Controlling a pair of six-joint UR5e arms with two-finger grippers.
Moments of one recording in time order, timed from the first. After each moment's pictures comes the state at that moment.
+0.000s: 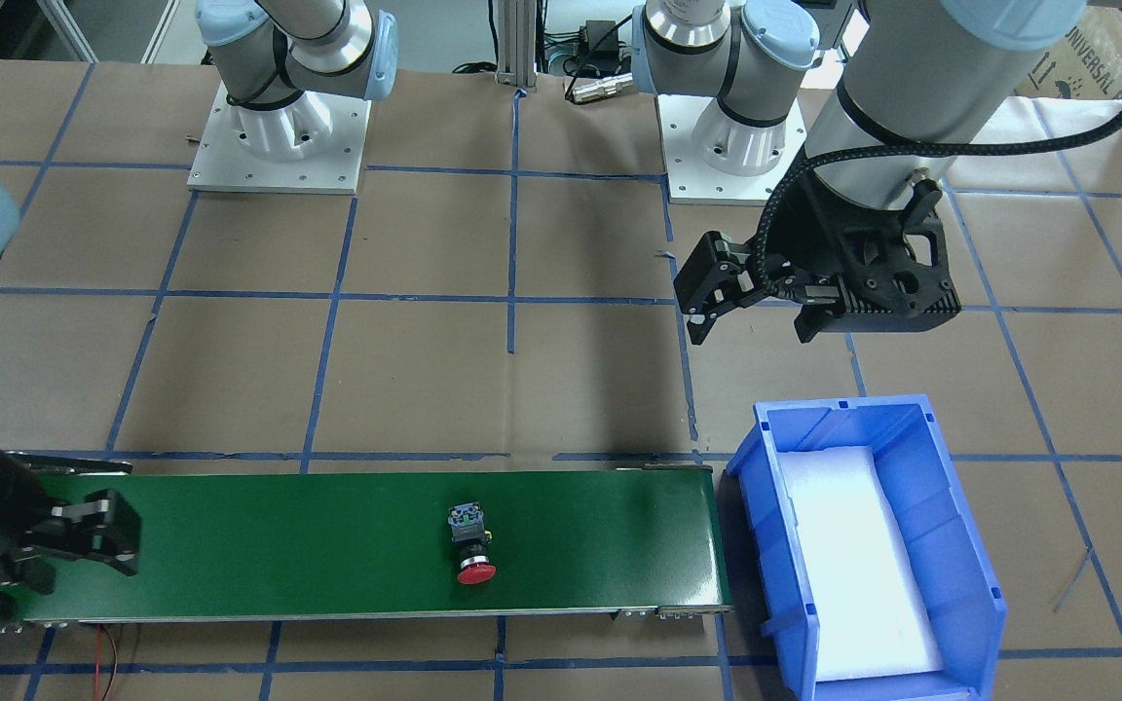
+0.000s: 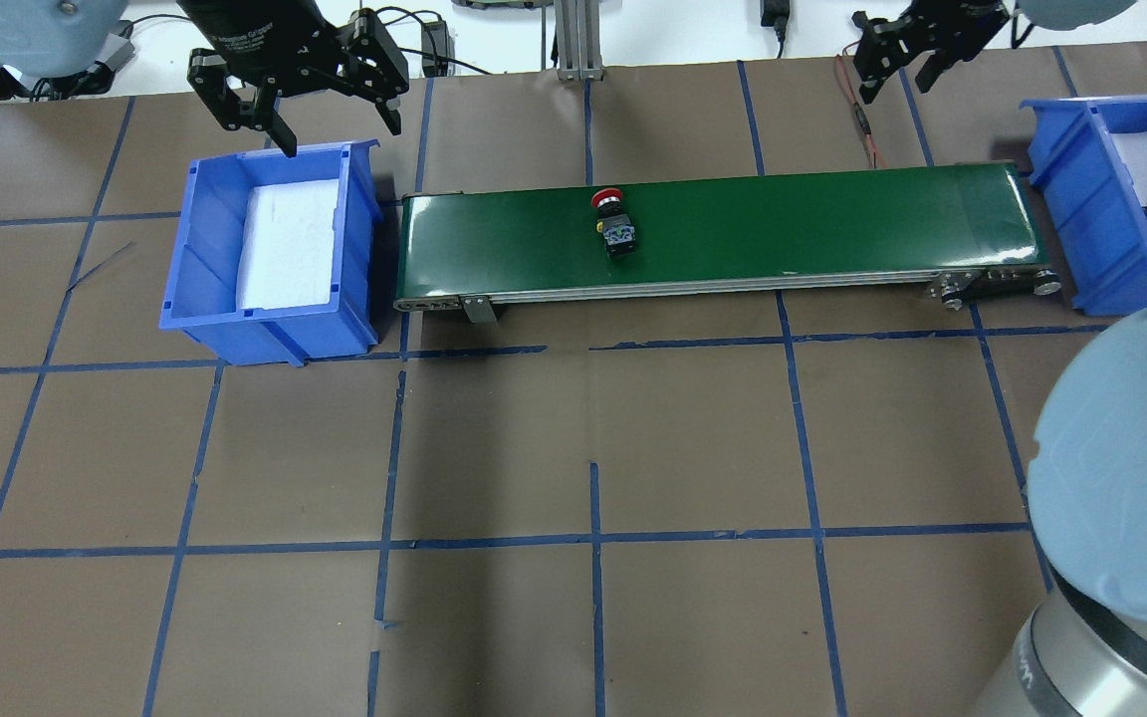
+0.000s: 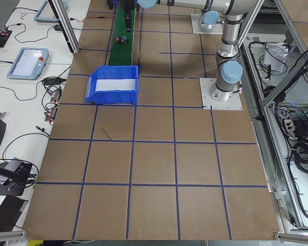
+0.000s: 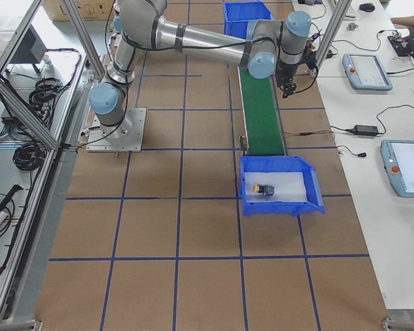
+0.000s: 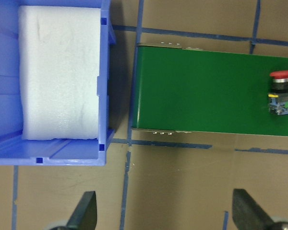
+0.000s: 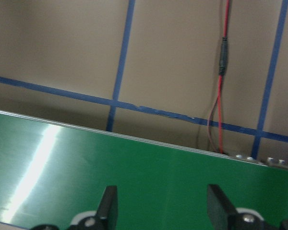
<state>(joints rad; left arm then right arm) -1.61 -1.77 -1.31 -1.57 1.47 -0.14 1.45 -1.05 1.19 -1.80 -1.48 -0.31</state>
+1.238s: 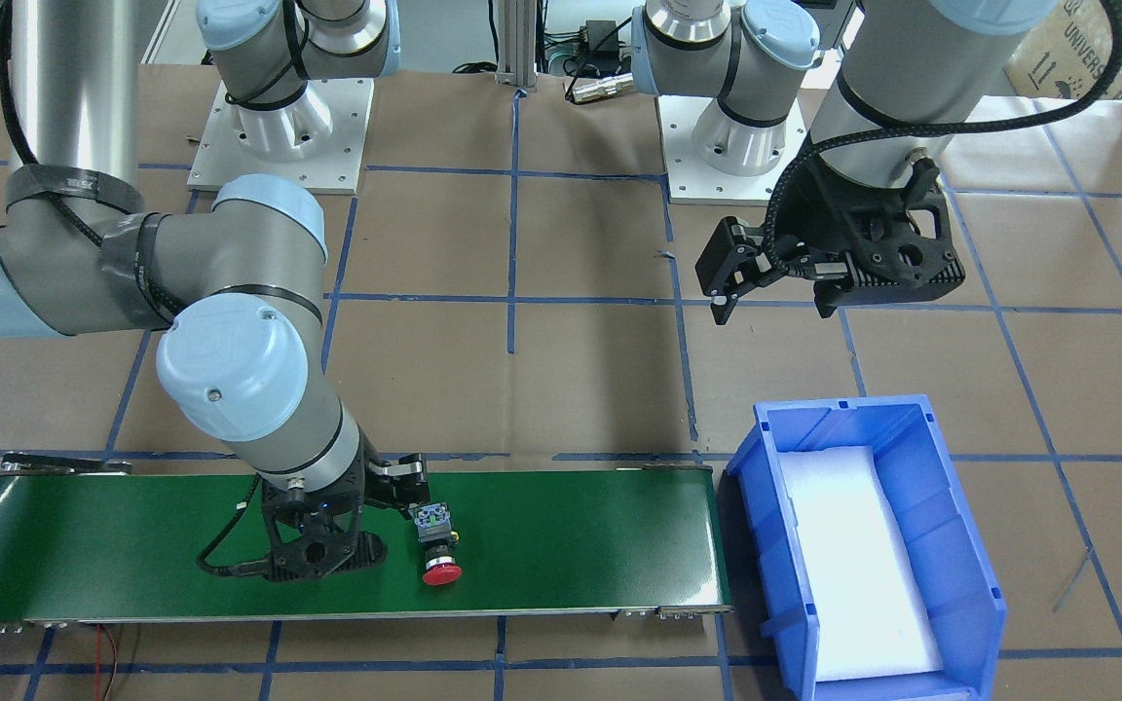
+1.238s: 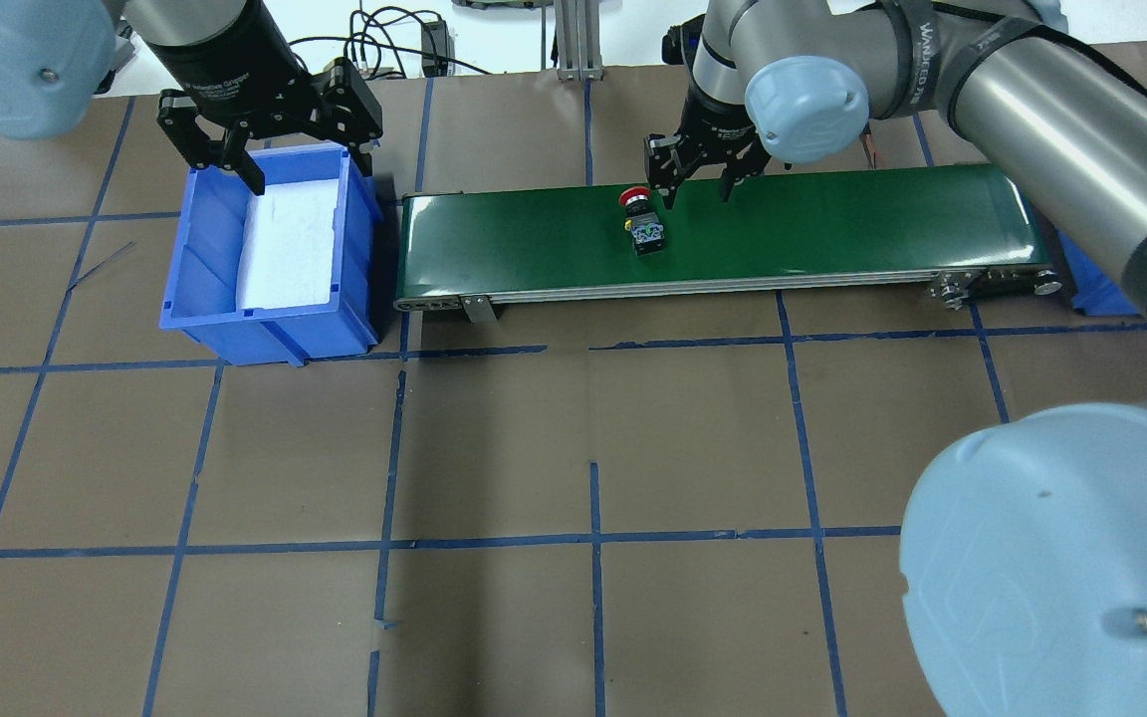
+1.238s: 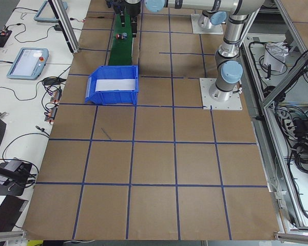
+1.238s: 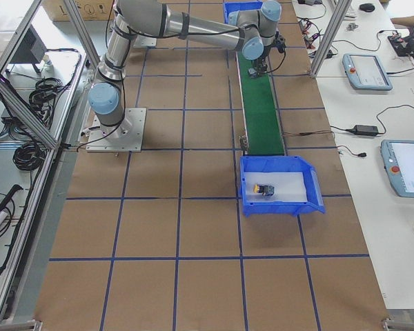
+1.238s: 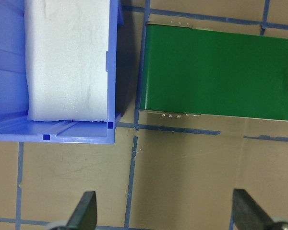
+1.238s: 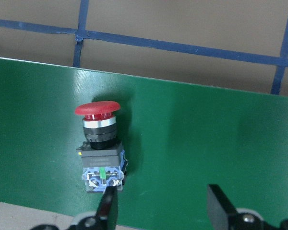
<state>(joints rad) -1.59 -1.71 -1.41 -1.54 1.53 -0.14 1.72 -1.04 1.36 -1.92 -1.49 -0.02</state>
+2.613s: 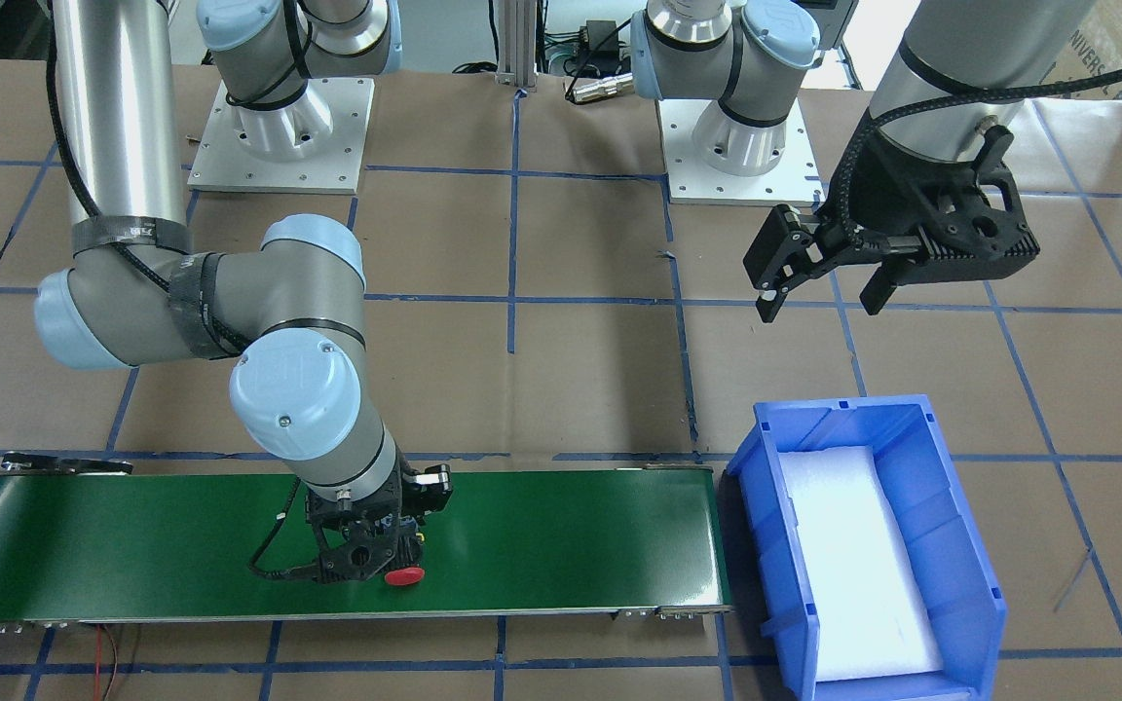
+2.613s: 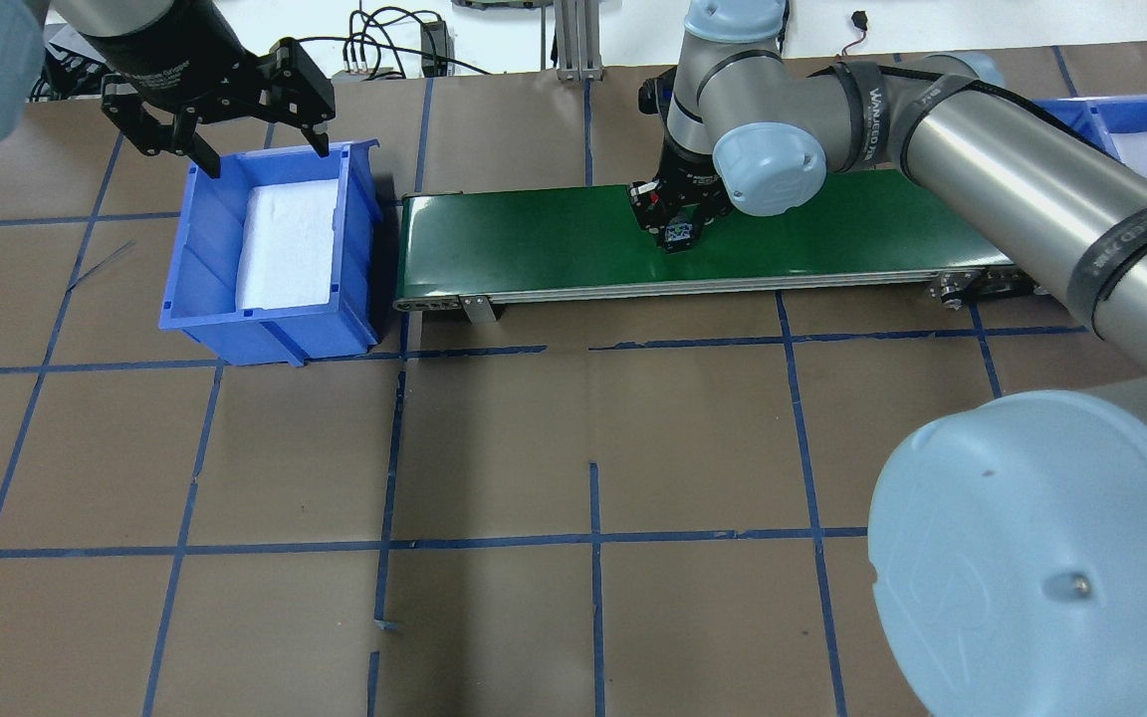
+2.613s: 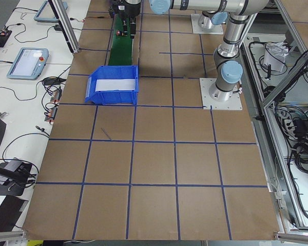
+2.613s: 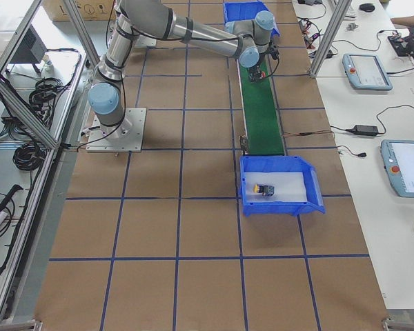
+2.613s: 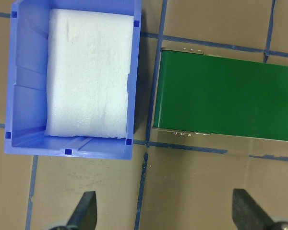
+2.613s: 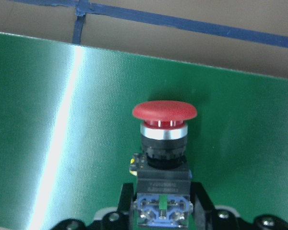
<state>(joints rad) -1.54 -1.66 -1.44 -1.49 1.53 -0.08 1.73 -1.00 1.43 -2.02 -1.50 -0.04</state>
